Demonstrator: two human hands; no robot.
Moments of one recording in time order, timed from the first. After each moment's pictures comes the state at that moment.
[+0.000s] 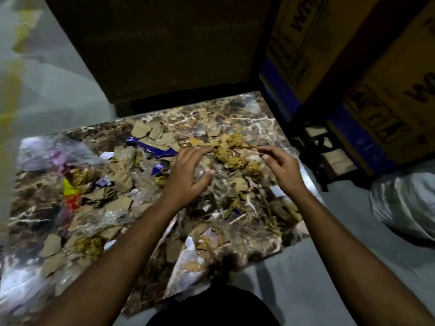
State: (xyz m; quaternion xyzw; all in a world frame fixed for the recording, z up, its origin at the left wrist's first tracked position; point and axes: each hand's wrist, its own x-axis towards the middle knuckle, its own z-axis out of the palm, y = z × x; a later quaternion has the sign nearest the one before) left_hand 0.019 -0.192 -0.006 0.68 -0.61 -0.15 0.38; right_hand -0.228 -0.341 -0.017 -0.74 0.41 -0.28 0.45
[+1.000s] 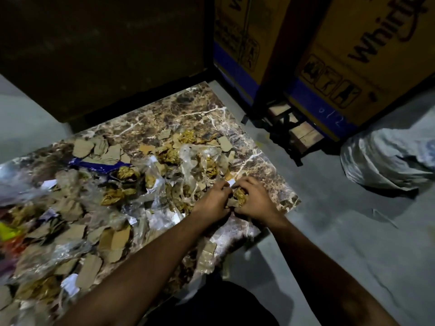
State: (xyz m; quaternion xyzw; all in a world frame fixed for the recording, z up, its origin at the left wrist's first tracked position) left_hand -0.145 -0.253 -0.091 0.61 -0.74 -0.29 0.09; right_hand -0.319 -0.295 -0.099 -0.77 0.53 -0.10 0.35
